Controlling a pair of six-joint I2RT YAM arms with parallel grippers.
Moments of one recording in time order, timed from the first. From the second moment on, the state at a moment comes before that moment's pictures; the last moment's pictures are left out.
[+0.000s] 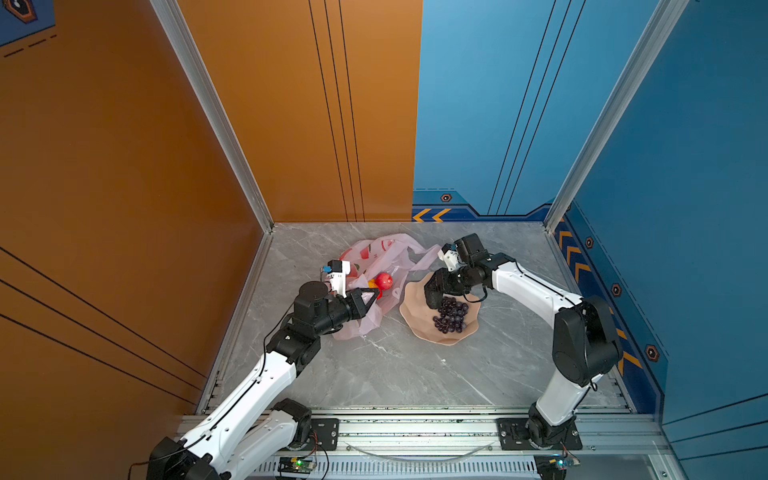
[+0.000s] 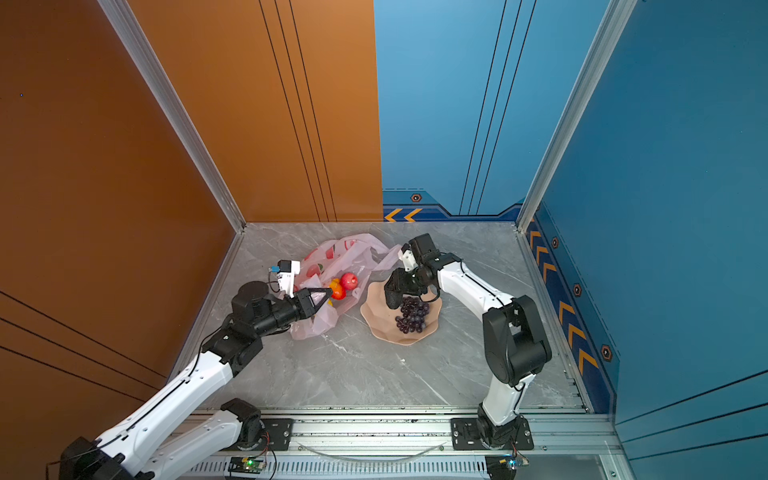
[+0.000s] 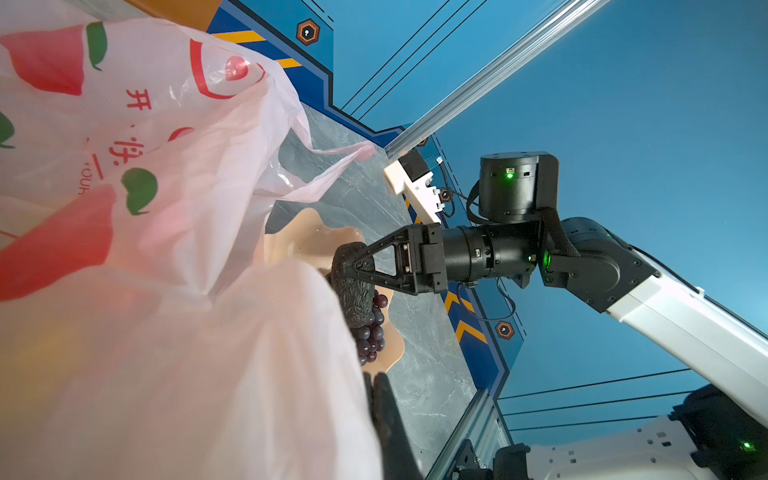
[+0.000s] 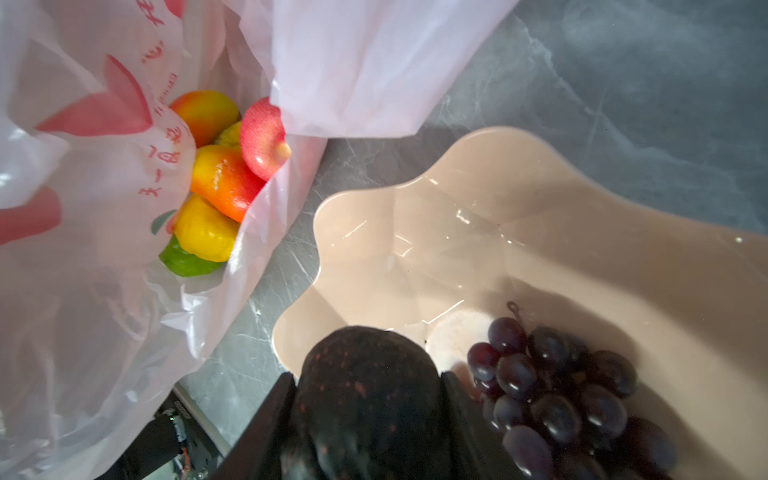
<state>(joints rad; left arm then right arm) -0.41 0.91 0.63 0.02 0.42 -0.79 0.41 1.74 1.31 -0.57 -0.46 0.43</state>
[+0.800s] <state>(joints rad) -0.41 0.92 0.63 0.02 0.42 -0.79 0.23 1.50 1.03 -0.04 -0.73 0.91</state>
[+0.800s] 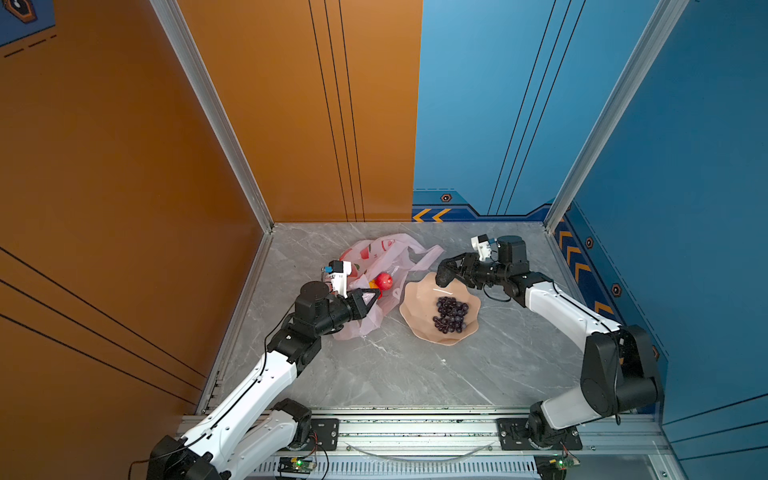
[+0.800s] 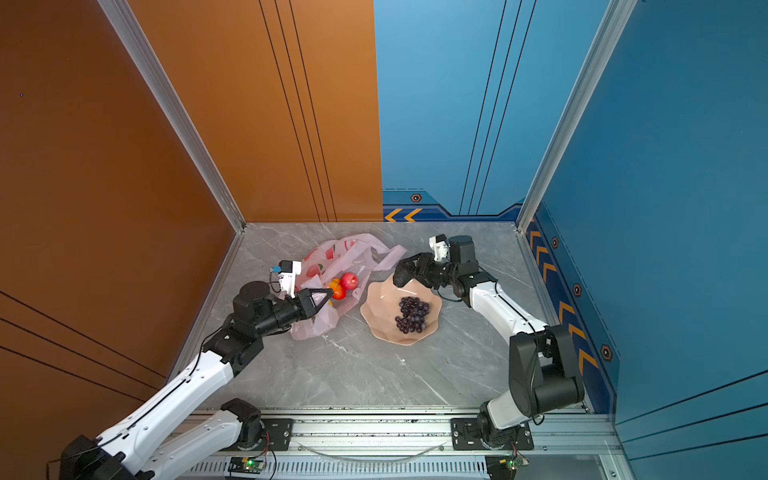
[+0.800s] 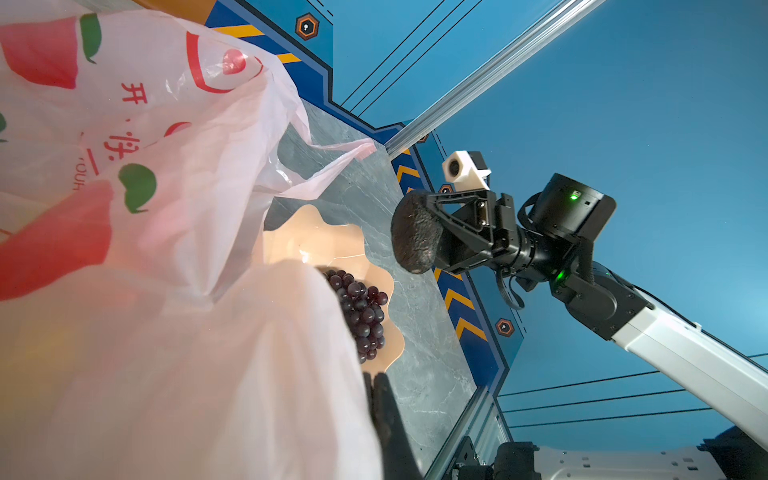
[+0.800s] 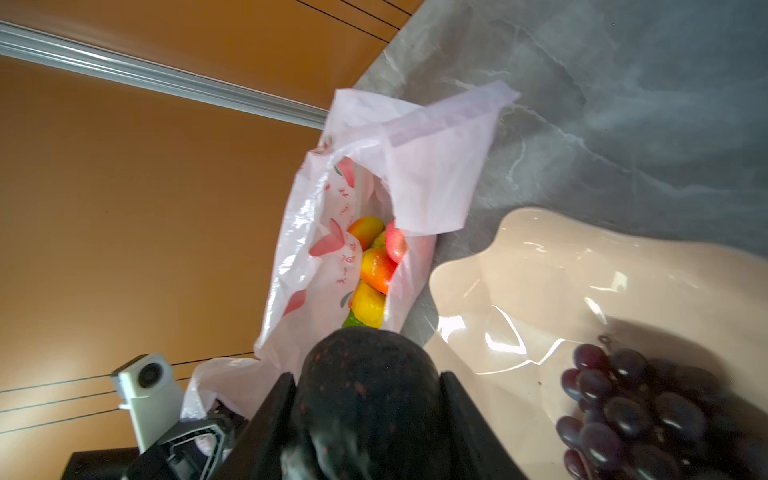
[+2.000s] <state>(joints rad) -0.44 0.92 0.63 0.02 0.41 -0.79 0.47 1.56 1.19 0.10 -0.74 1.10</state>
